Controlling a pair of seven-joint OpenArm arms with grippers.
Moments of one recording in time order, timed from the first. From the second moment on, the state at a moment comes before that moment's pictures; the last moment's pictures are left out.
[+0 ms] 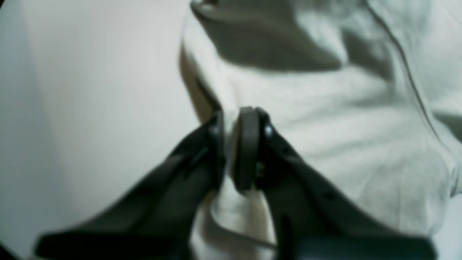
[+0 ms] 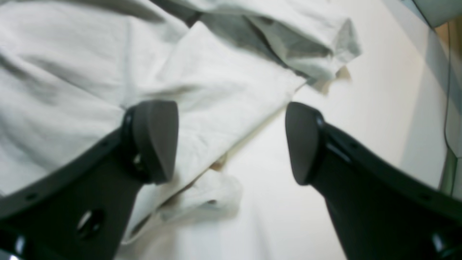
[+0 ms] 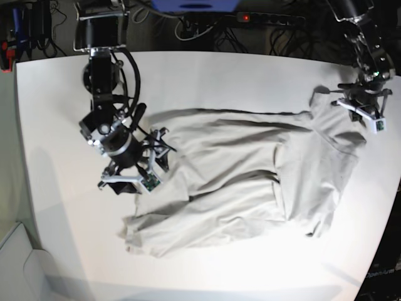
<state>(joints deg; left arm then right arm) 11.0 -12.9 -32.7 79.1 -10.7 -18.8 29.1 3.5 -0.9 0.8 91.6 -25.2 35.7 -26.8</state>
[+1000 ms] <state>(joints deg) 23.0 -10.1 -47.0 110.3 -7.7 -19.4 50.1 -11.5 -0.6 -8.8 96.0 -25.1 35.7 -26.5</state>
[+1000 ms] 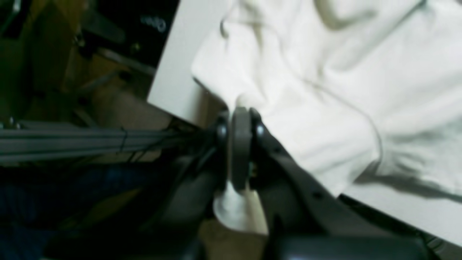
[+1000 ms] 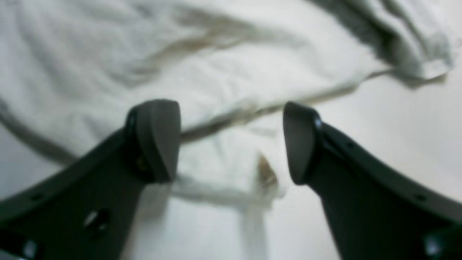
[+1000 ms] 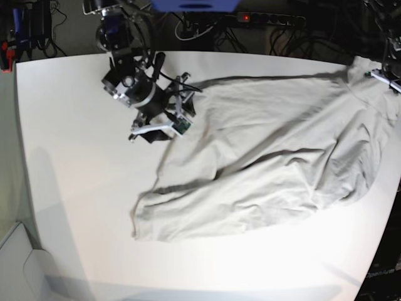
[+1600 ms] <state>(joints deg) 21.1 -10.3 -47.0 110.2 -7.5 -19.4 50.1 -16.7 3.8 -5.0 93.3 -20.8 35.3 -22.2</state>
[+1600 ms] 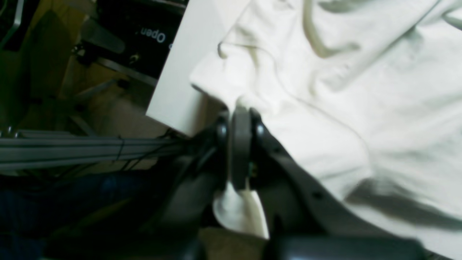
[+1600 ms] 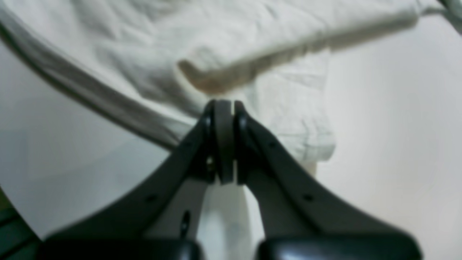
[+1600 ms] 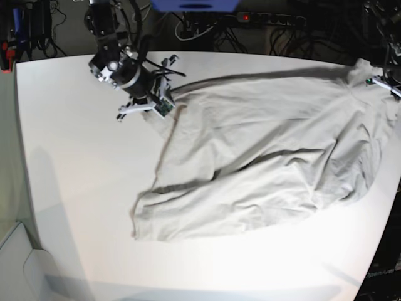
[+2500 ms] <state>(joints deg) 17.9 -10.4 -47.0 110.2 -7.6 -19.5 50.1 -35.3 9.8 -2.8 116.7 -25.4 35.1 -30.1</state>
